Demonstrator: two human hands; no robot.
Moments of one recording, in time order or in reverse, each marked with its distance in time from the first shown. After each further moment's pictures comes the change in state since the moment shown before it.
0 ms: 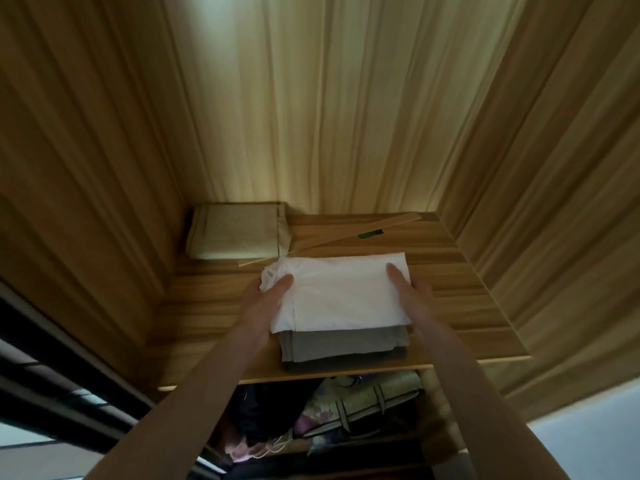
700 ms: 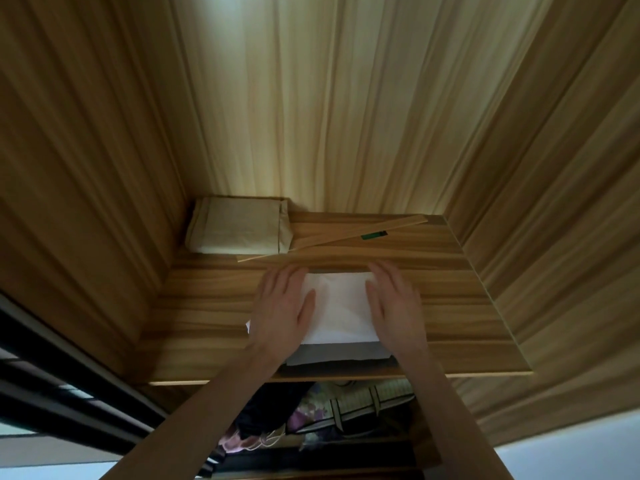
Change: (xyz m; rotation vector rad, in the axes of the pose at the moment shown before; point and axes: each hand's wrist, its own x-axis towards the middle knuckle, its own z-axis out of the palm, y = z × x) left_hand 0.000 -0.031 0.015 1.214 0.145 1.052; right_hand 0.000 0.027 0.015 -0.798 0.107 -0.874
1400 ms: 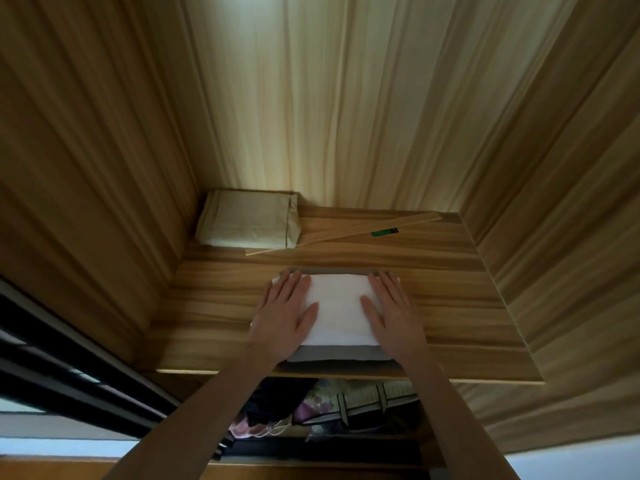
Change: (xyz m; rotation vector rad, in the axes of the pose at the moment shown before) left_hand -0.013 -0.015 0.023 0.066 -0.379 -0.121; right_hand -0.006 0.039 0.030 -0.026 -0.337 0.039
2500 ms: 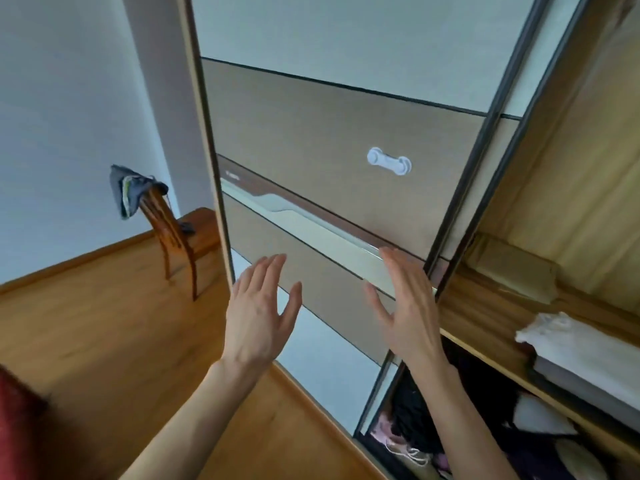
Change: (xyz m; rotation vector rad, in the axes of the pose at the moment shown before) left_hand -0.523 -0.149 -0.272 0.112 0.809 -0.656; right_hand -0.237 -0.497 0.017 0.416 0.183 -0.882
